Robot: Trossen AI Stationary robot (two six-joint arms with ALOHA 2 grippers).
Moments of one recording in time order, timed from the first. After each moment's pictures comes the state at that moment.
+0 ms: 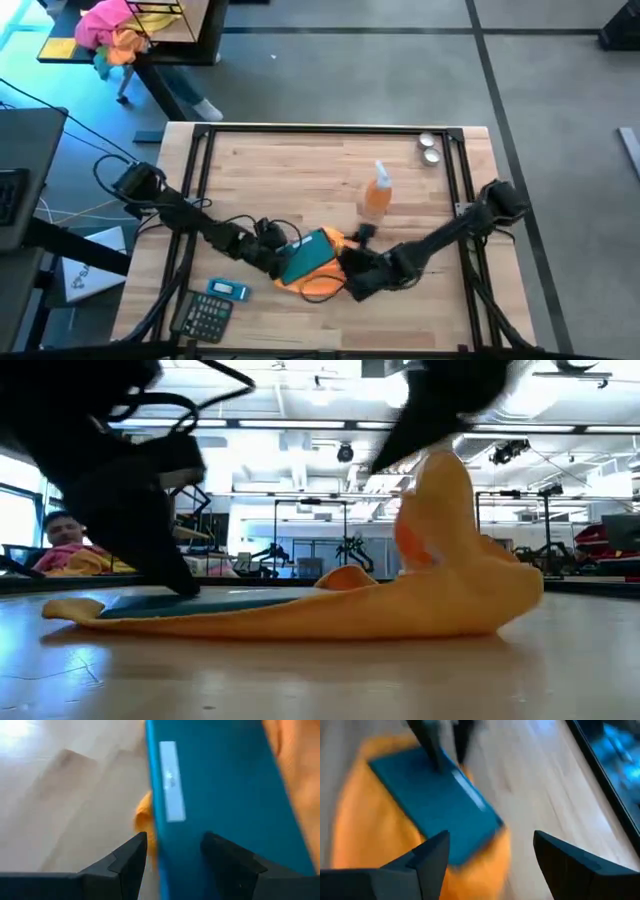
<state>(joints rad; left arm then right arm) -0.44 1.68 0.62 0.03 -0.42 -0.77 0.48 1.89 1.31 -0.36 0.70 0.22</state>
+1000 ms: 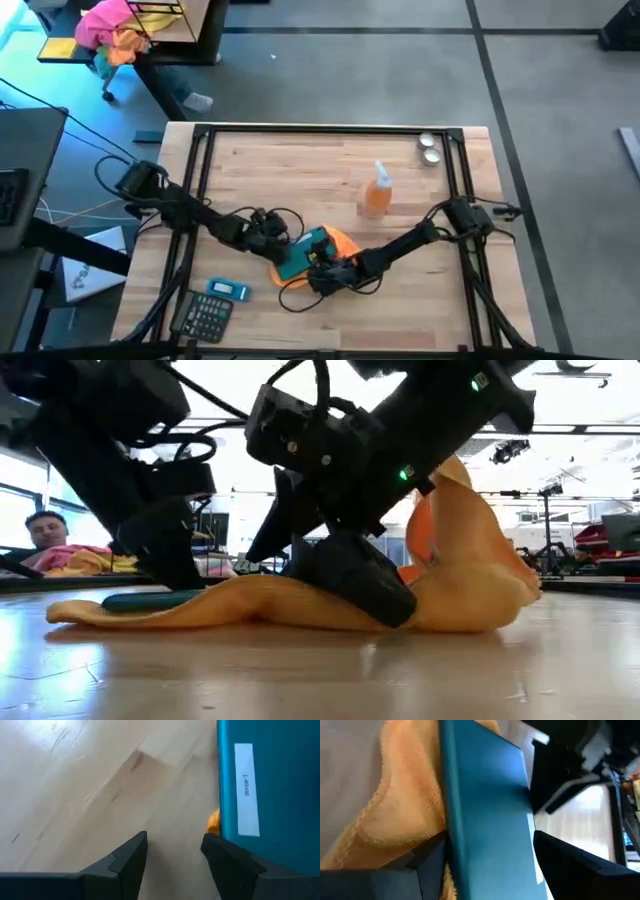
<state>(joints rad) -0.34 1.71 0.62 -0.06 -0.53 -0.77 0.41 2.19 1.42 -0.12 0.59 -0.42</state>
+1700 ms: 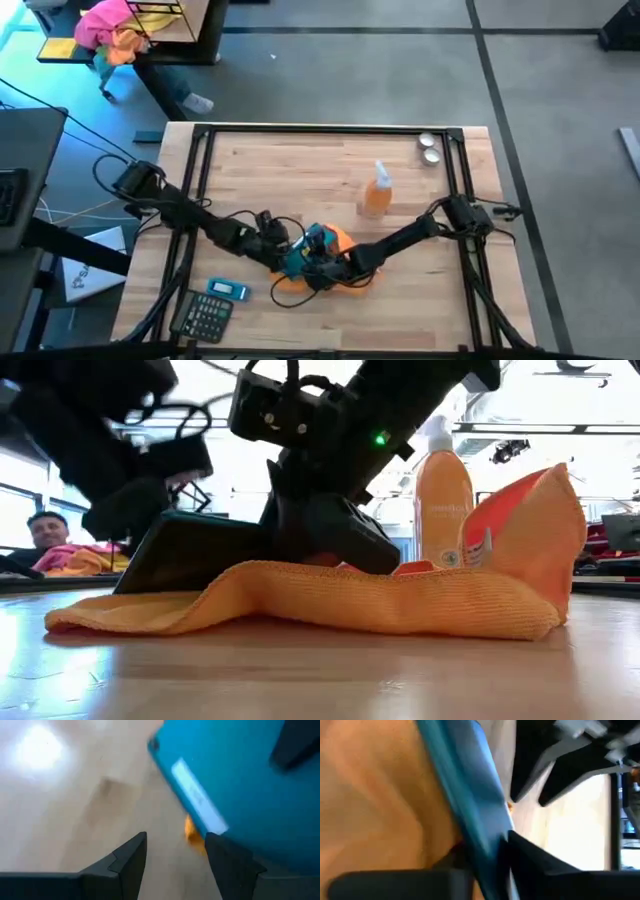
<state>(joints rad) -0.42 1.56 0.67 -0.15 -0.60 -0.55 0.37 2.19 1.53 -0.31 0.60 -0.38</state>
